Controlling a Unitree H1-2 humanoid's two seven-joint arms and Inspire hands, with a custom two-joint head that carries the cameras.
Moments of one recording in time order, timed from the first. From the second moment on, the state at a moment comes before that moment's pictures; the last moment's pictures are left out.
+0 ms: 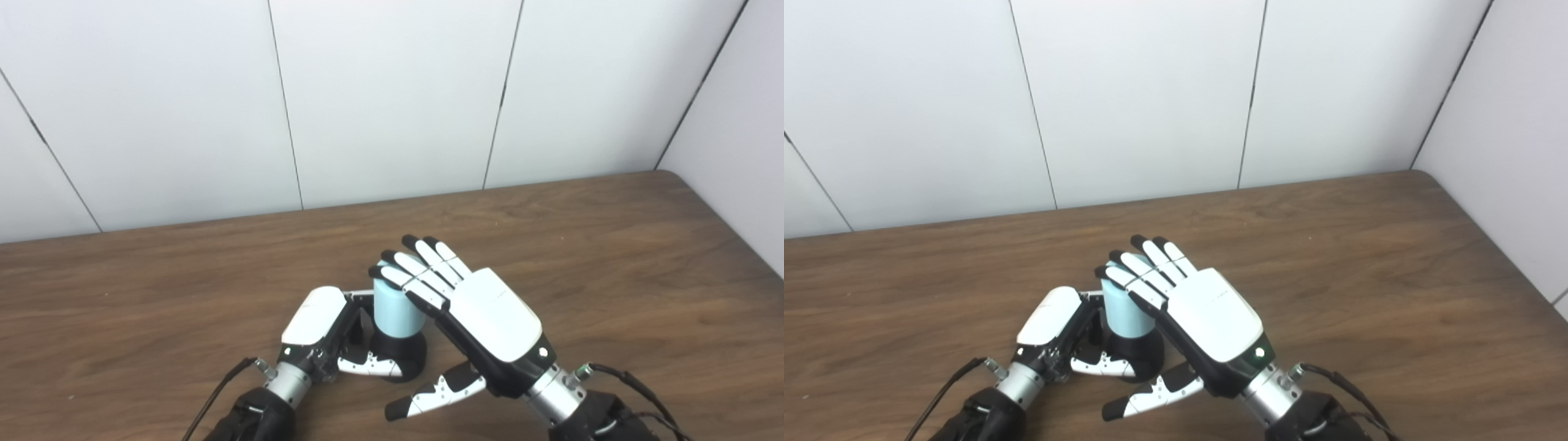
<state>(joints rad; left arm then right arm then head) -0.38 0.20 -0.61 0.28 0.64 -0.17 0.10 0.04 -0.19 0.18 -0.59 -0.99 -0.16 0.22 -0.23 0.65</state>
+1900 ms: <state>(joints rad) -0.37 0.20 -0.61 0.27 0.64 -0.17 0.10 0.02 -0.21 0.22 -0.62 -1.02 -0.12 0.32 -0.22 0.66</state>
